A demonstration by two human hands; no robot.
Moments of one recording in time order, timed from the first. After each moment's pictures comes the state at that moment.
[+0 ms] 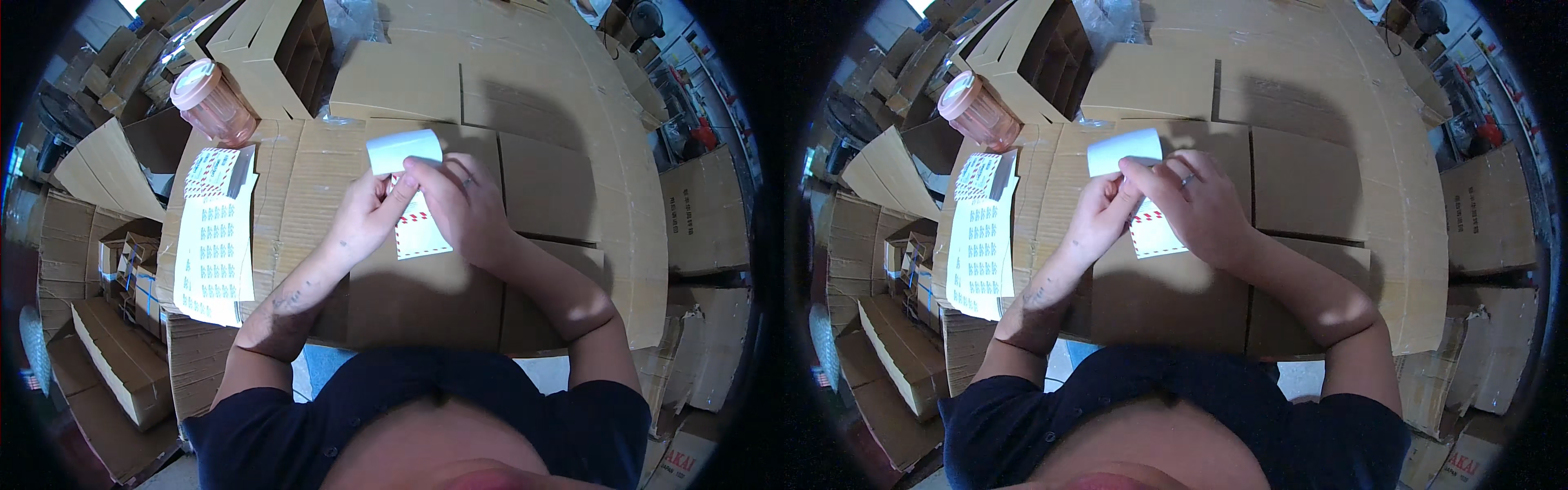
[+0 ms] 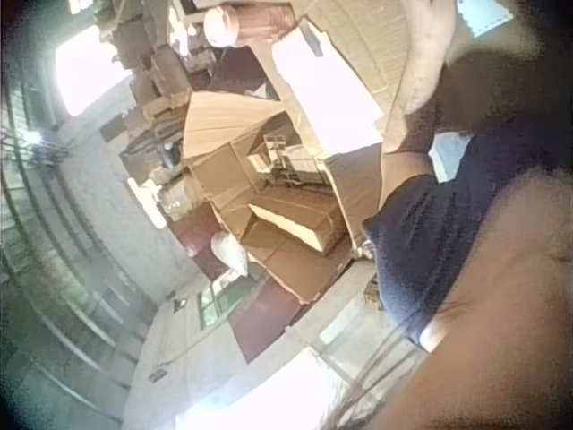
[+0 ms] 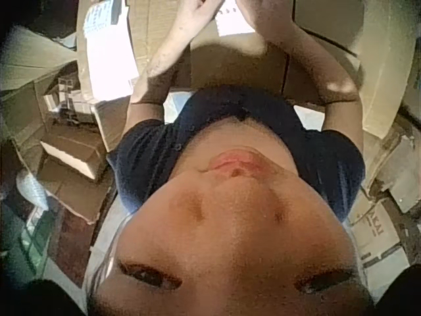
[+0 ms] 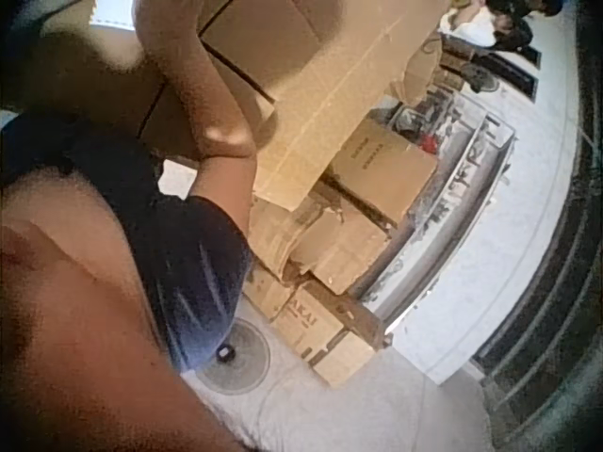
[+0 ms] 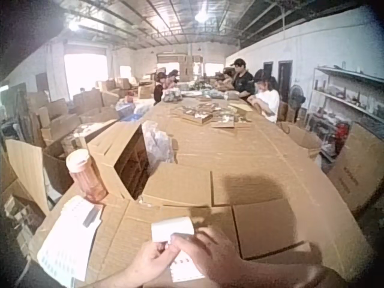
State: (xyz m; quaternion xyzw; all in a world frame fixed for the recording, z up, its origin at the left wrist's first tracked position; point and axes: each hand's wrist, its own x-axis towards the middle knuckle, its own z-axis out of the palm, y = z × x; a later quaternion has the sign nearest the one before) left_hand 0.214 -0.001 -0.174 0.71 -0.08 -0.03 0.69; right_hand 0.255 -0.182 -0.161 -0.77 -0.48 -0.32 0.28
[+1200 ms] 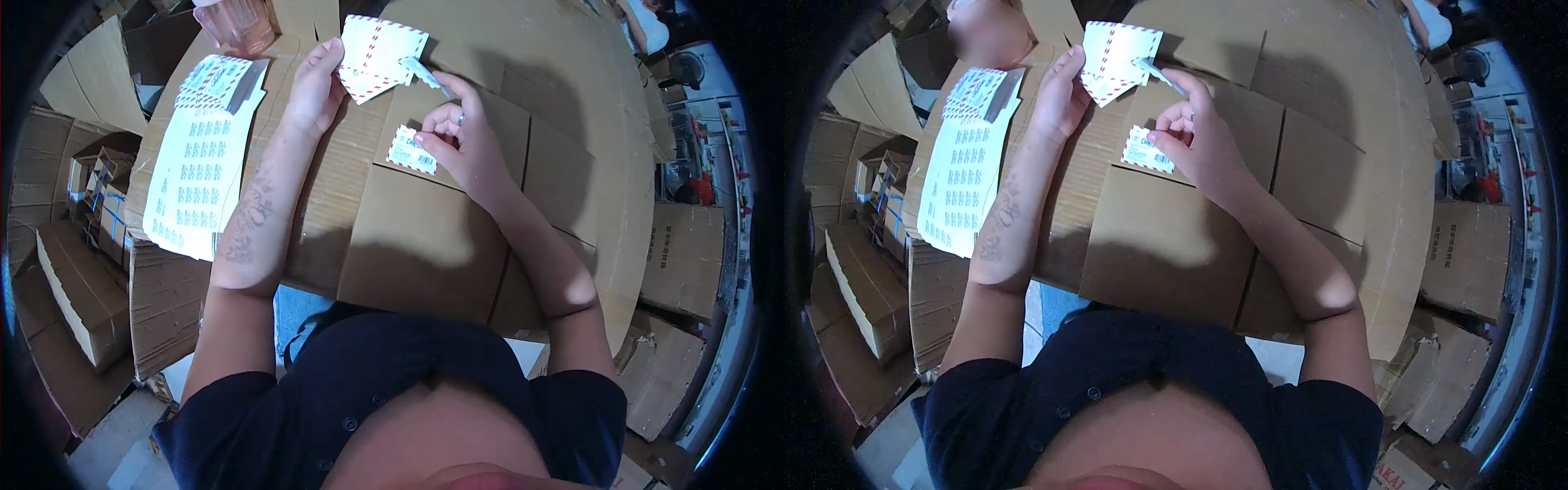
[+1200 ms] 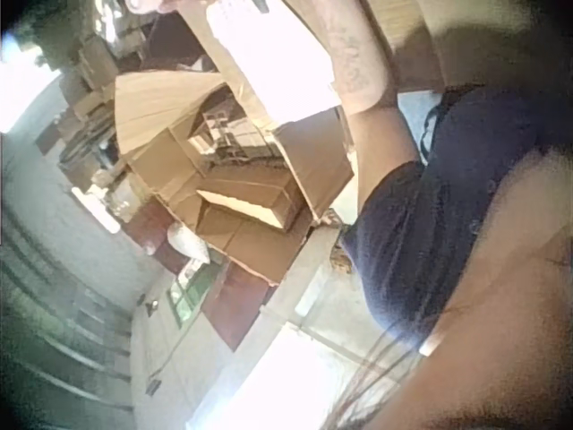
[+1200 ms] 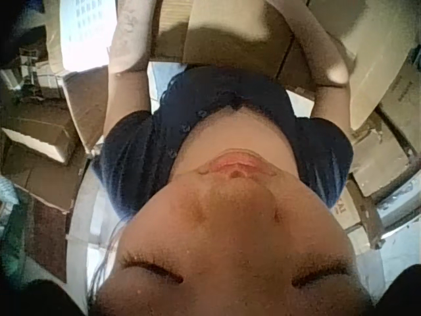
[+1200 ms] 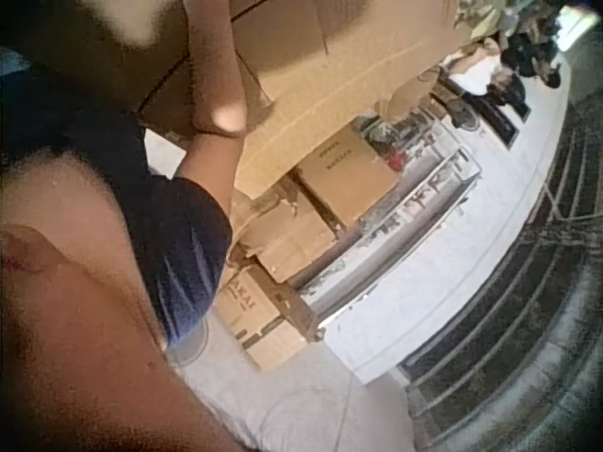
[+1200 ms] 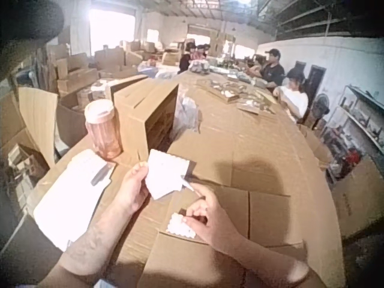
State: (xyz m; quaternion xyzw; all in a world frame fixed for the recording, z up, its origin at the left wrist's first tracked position) left_hand 0.294 0.090 -0.227 0.41 0.07 0.12 0.90; right_hand 0.276 -0.148 -0.167 -0.76 -0.30 0.16 0.55
